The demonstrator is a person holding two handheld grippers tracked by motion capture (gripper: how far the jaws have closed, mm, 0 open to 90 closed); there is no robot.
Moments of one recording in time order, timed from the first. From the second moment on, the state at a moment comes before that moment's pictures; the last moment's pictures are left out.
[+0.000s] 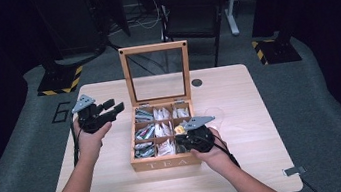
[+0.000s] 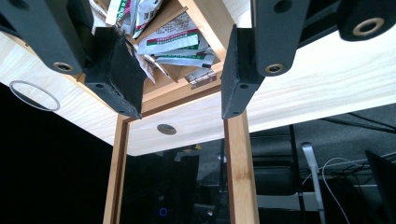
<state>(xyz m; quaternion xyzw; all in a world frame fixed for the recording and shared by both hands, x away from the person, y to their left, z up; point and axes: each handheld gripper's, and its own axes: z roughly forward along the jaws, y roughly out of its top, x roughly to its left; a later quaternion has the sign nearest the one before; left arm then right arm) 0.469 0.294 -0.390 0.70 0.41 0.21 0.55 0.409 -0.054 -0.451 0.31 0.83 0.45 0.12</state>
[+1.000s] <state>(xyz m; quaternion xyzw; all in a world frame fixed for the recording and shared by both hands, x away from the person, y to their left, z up) 0.469 0.290 -0.391 0.70 0.41 0.21 0.55 0.405 -0.091 -0.435 0.30 0.83 0.46 0.11</state>
